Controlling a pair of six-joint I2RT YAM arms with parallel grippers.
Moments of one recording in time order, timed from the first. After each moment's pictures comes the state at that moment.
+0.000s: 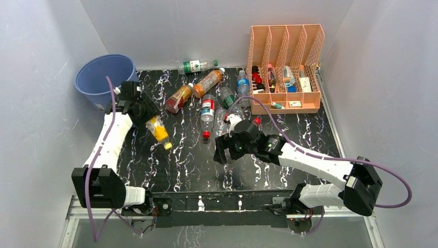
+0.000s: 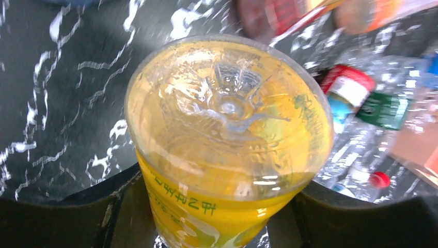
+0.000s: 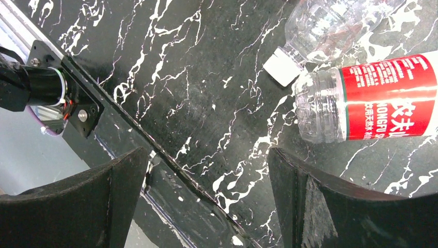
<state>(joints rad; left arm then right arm) -0.02 1.33 1.14 -0.84 -0.04 -0.69 1.00 1.22 0.85 -0.32 -0.09 0.50</state>
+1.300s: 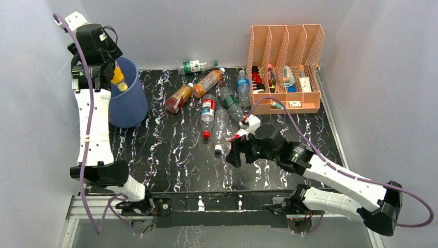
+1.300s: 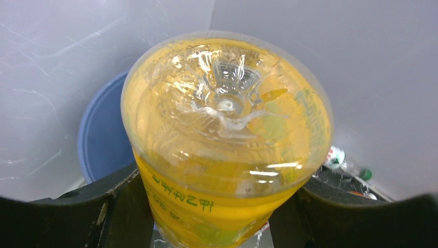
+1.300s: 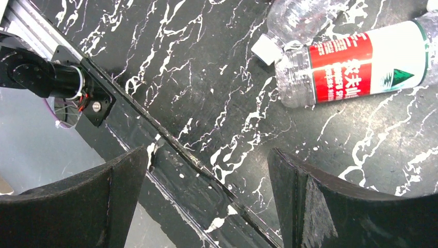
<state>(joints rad) 0.03 1.55 2.08 -0.88 -0.49 -0.36 1.00 0.94 0.81 -0.48 -0.04 0.49</state>
